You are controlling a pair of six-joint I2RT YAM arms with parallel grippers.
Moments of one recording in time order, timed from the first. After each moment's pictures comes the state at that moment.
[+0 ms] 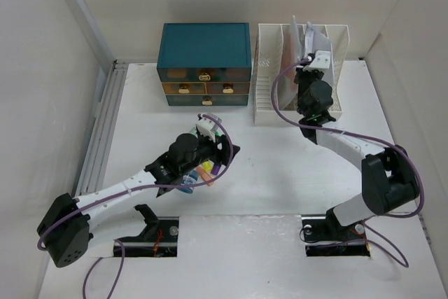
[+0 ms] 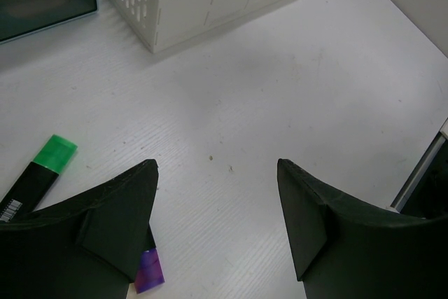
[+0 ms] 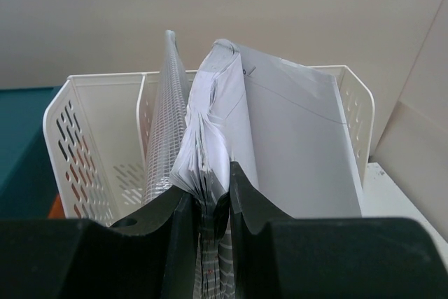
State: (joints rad) left arm -0.85 1.01 0.52 0.25 -0.03 -0.34; right arm 0.39 1.49 0.93 0.88 0.52 -0.16
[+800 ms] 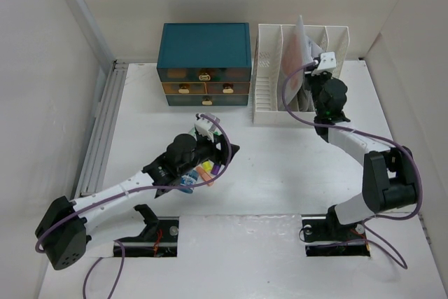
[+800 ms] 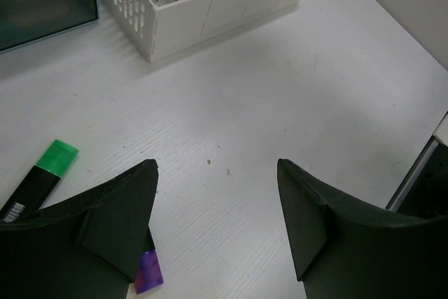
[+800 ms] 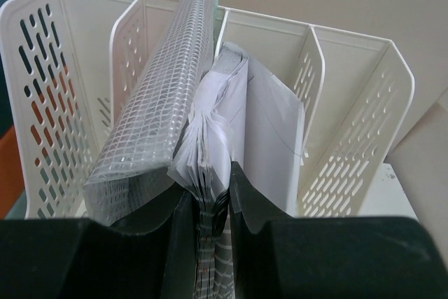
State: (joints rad) left arm -0.85 0.98 0.52 0.25 -0.03 -0.34; right arm 0.19 1.49 0.87 0.77 0.13 -0.18
